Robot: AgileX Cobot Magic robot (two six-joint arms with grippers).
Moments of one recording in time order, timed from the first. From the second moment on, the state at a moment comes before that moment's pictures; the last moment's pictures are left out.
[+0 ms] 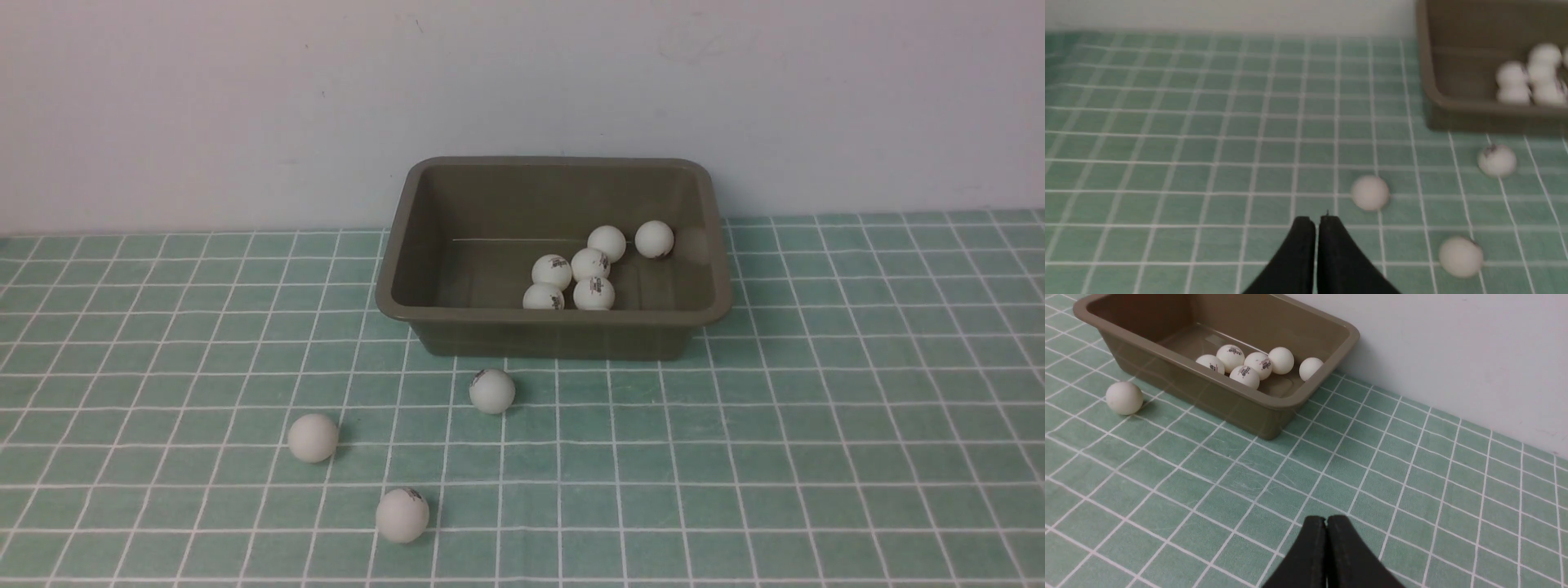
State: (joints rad) right arm 0.48 0.45 -0.45 -0.37 0.62 0.19; left arm -0.01 0.72 -0.72 -0.15 0.75 0.07
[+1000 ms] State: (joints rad) right arm 0.48 0.45 -0.45 -0.35 0.70 0.27; left arm -0.10 1.78 -1.09 -0.30 0.61 0.52
